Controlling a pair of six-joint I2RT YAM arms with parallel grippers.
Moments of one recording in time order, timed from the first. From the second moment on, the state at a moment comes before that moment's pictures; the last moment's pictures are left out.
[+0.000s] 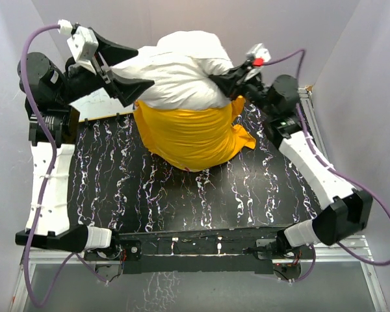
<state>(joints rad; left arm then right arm) -0.11 1.36 1.92 -0.20 1.01 -0.12 0.42 1.44 1.41 0.31 -0.50 0.05</state>
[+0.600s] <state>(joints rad) -0.07 1.29 1.63 -0.24 0.86 -0.22 0.30 1.26 1.25 0.43 -0.71 0.18</state>
